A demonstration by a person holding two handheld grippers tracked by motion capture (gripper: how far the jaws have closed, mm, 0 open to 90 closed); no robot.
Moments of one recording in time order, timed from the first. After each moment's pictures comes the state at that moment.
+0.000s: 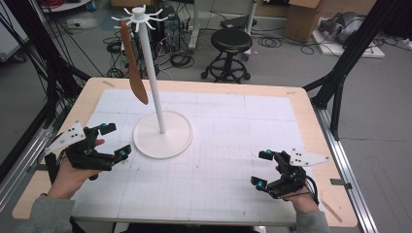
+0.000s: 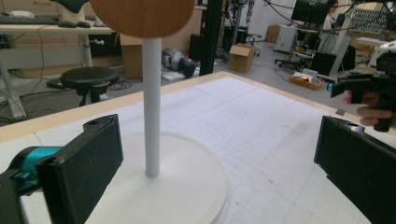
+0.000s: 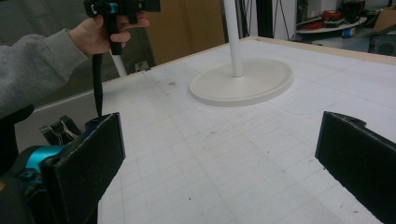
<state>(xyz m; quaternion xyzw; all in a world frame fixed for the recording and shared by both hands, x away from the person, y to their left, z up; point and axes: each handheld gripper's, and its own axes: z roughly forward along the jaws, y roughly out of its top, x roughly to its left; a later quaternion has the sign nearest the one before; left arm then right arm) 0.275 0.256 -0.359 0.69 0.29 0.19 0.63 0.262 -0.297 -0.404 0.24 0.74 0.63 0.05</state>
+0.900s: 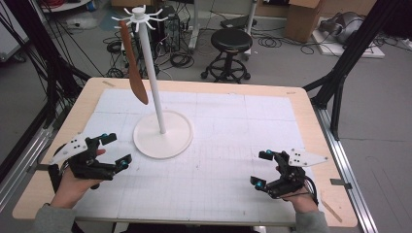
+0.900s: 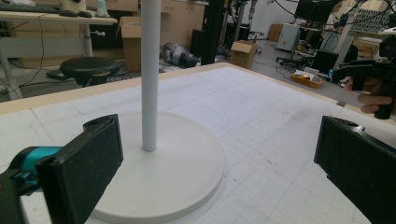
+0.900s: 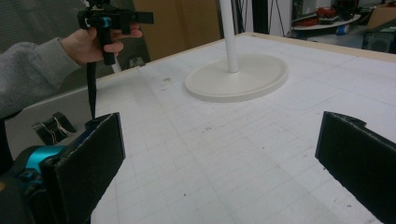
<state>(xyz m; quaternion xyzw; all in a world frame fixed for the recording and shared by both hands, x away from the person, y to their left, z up) 0.265 0.260 -0.387 0.69 0.30 0.19 0.63 0.262 -0.296 -0.406 0.24 0.74 0.62 0.06</state>
